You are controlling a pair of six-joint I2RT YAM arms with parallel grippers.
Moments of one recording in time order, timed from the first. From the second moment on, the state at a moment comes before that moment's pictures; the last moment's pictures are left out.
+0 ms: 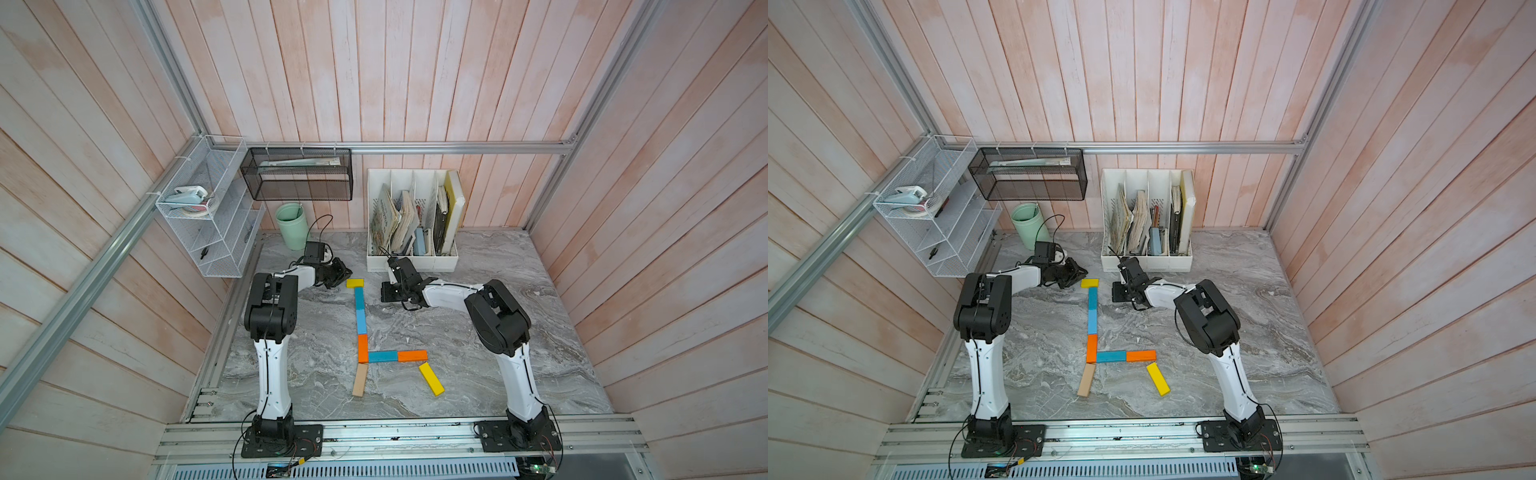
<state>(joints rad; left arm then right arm) -0.10 2.22 1.46 -0.12 0.57 -0.75 0.68 2.20 1.45 -0.07 -0.14 0.50</state>
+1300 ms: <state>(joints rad) 0.01 2.10 1.32 -0.16 0.47 -0.75 0.69 2.39 1.77 -0.17 -0.25 0.49</state>
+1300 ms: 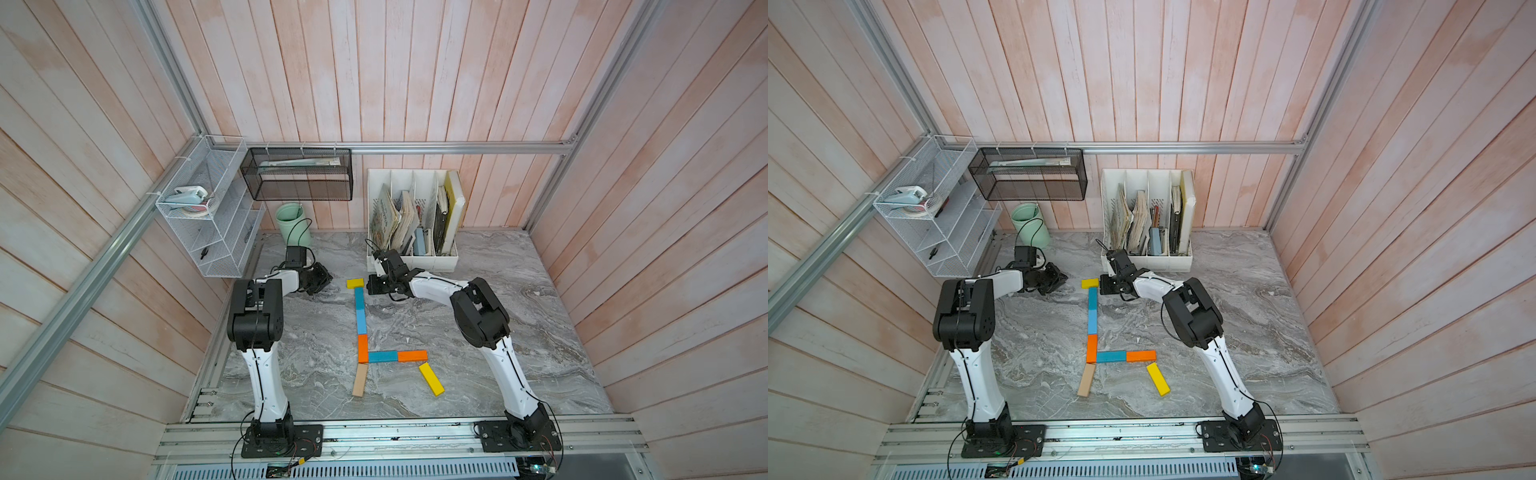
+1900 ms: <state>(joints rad) 0.01 2.08 1.29 -0.15 0.49 -0.75 0.70 2.42 1.82 -0.18 -0.26 0.49</state>
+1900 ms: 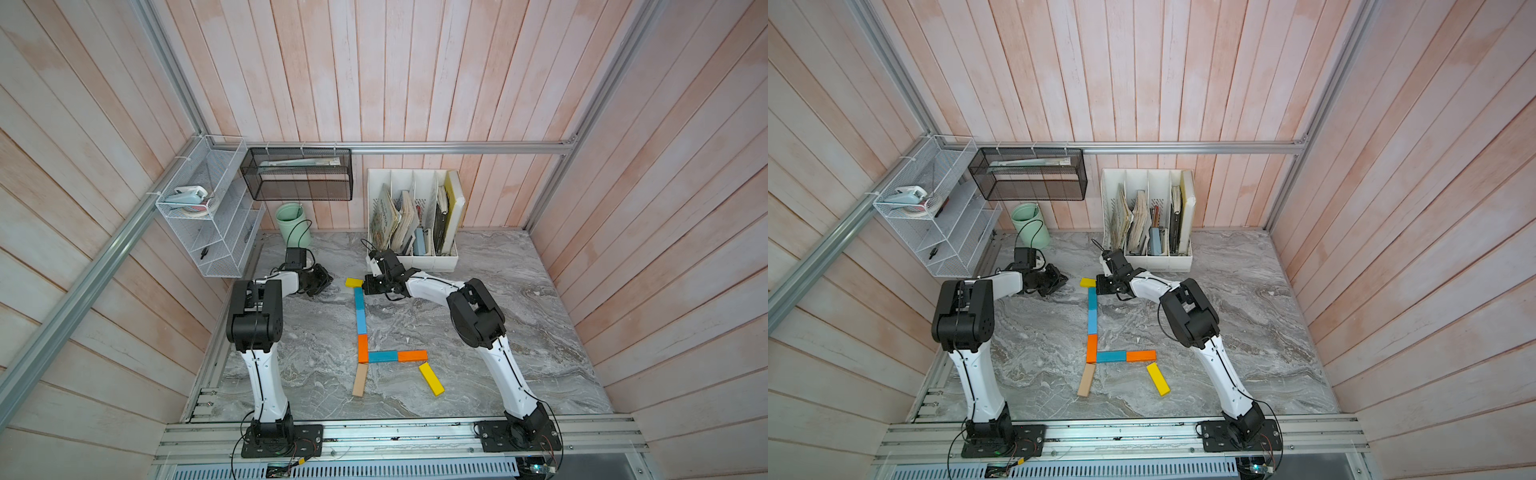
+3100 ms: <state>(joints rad) -0.05 2.12 1.30 -0.11 0.57 -0.75 0.72 2.42 1.81 -0.17 -0.14 0.50</state>
